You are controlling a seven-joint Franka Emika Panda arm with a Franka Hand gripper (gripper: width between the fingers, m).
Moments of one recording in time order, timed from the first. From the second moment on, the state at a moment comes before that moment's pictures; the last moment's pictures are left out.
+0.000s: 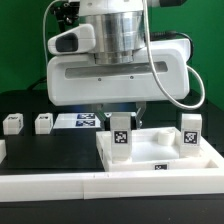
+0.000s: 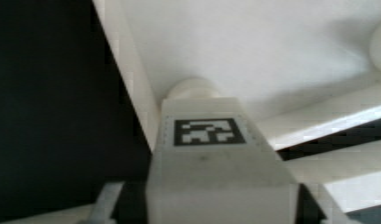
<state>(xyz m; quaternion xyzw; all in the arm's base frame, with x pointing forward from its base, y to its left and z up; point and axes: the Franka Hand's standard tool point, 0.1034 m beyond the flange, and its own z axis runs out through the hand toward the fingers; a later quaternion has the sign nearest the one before) 0.607 0.000 0.077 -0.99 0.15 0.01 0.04</state>
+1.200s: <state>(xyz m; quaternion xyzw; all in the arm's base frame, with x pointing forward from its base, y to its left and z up) 0.608 0.004 0.076 -0.86 0.51 0.02 0.05</state>
